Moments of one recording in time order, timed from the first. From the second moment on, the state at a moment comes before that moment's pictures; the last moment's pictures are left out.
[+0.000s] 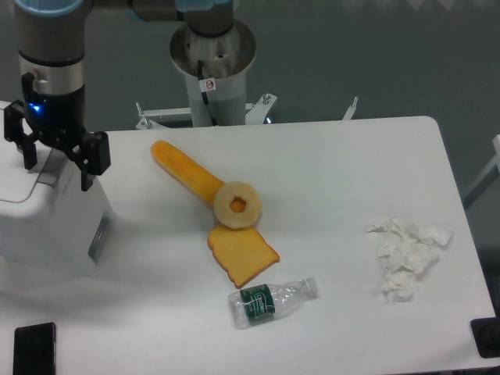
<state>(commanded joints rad) 2.00 -1.66 -1.57 -1.13 1.36 0.30</state>
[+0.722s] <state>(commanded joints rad) 2.01 -1.65 -1.54 -1.13 1.37 0.29</state>
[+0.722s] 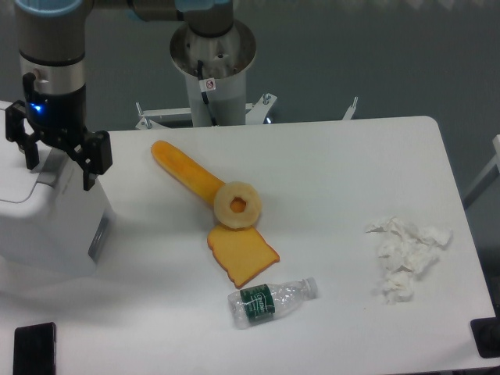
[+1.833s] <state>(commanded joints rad) 2.75 -1.81 -1.56 -1.13 1.45 0.91</state>
